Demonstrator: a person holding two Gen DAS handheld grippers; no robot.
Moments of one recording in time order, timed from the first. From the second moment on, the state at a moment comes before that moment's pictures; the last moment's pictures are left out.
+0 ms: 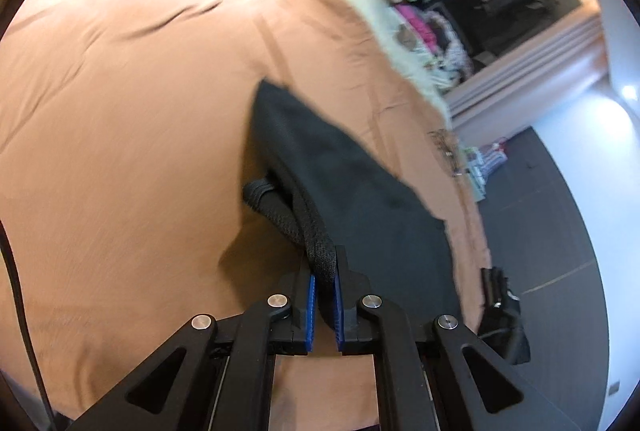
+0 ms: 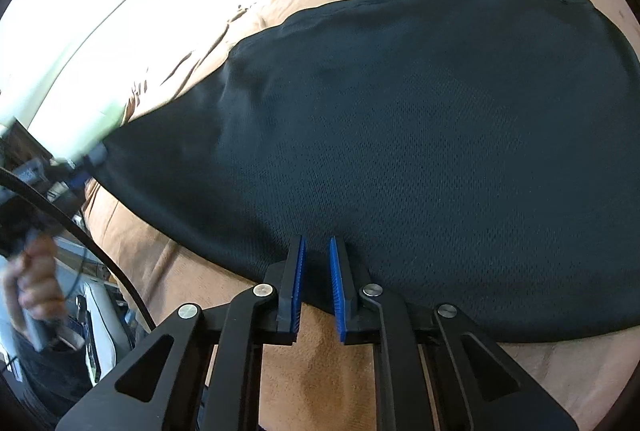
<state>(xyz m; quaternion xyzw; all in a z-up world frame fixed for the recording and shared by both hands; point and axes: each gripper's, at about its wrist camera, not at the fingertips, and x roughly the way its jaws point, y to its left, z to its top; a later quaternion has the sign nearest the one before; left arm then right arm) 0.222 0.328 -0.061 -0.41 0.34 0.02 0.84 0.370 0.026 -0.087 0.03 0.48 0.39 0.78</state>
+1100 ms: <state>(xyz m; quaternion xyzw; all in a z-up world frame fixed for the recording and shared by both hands) 0.364 0.122 0.035 -0.27 0.36 -0.20 0.87 0.357 -0.143 -0.054 0.13 0.41 0.31 0.85</state>
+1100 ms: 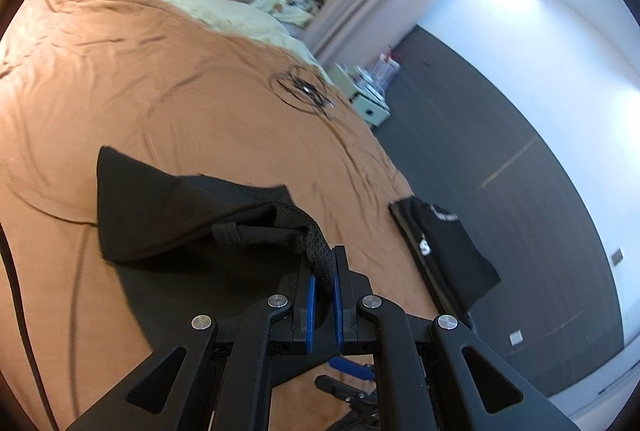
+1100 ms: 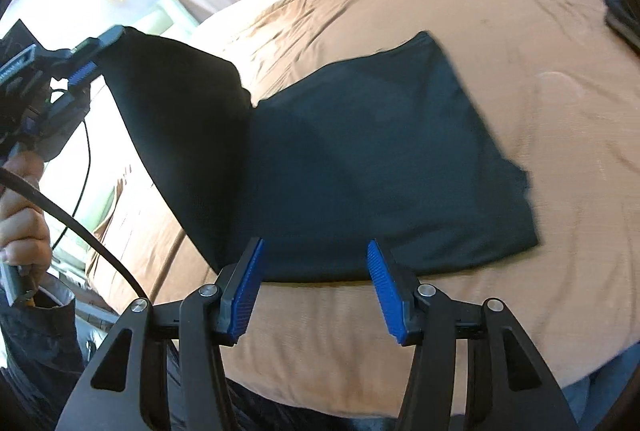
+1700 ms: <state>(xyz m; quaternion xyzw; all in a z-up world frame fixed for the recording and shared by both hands) 0.384 0.035 -0.027 -0.23 0.47 -0.23 0.82 0.360 -0.224 -0.061 0.16 0.43 0.27 0.85</state>
